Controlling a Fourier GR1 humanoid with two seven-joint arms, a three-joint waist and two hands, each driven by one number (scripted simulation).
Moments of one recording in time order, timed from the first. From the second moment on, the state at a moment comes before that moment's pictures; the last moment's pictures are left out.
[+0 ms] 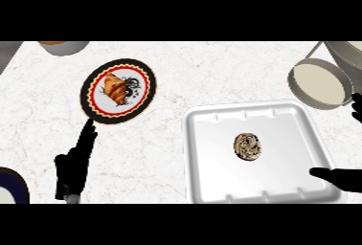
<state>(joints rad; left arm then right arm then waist) 0.05 0.26 -0.21 -1.41 0.13 0.33 -0.03 0.10 -0.85 0.13 -1.92 -0.20 -0.34 0.34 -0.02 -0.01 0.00</state>
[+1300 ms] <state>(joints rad) 0.03 0.22 -0.23 -1.42 0.08 0.32 0.01 -0.29 -0.75 0.63 -1.96 0.44 -0.13 1.16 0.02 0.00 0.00</state>
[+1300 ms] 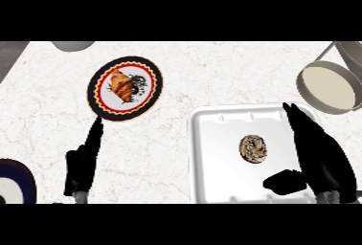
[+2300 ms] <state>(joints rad) 0.06 0.20 -0.20 -1.42 0.06 0.31 -0.02 -0.39 -0.49 0.62 -1.70 0.43 0.06 1.18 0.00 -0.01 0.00</state>
